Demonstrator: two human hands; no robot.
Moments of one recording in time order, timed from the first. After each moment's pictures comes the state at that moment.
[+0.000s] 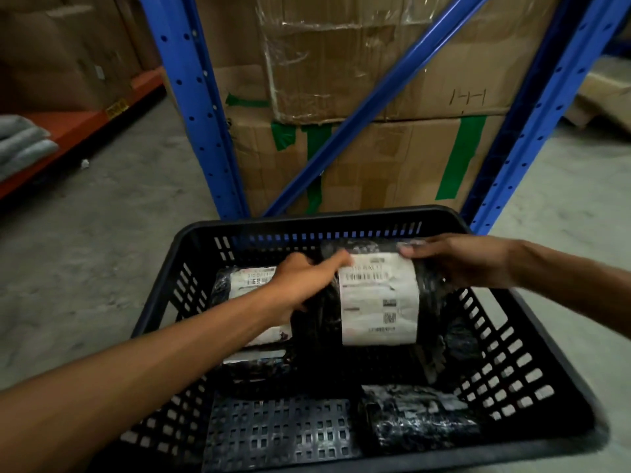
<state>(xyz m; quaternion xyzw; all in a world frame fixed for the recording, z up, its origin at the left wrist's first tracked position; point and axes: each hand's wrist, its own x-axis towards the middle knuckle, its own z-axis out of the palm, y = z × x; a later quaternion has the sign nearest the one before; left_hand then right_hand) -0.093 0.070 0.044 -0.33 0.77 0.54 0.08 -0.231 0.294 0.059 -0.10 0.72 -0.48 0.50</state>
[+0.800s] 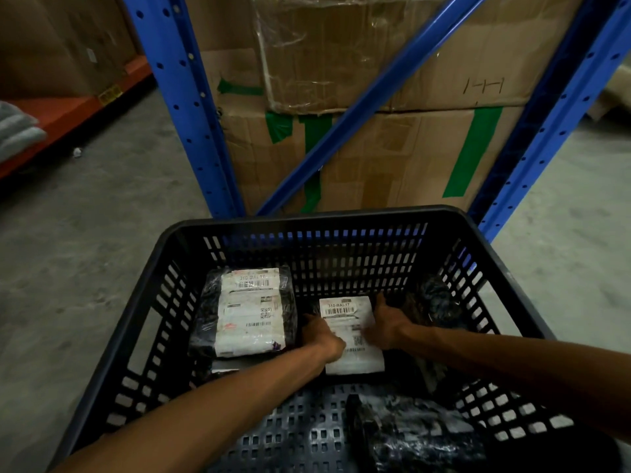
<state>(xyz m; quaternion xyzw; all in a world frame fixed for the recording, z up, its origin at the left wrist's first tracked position) -0.113 0.105 -0.092 -0.40 0.81 0.39 0.19 -0.189 0.217 -0.078 -0.12 0.91 -0.17 0.35</state>
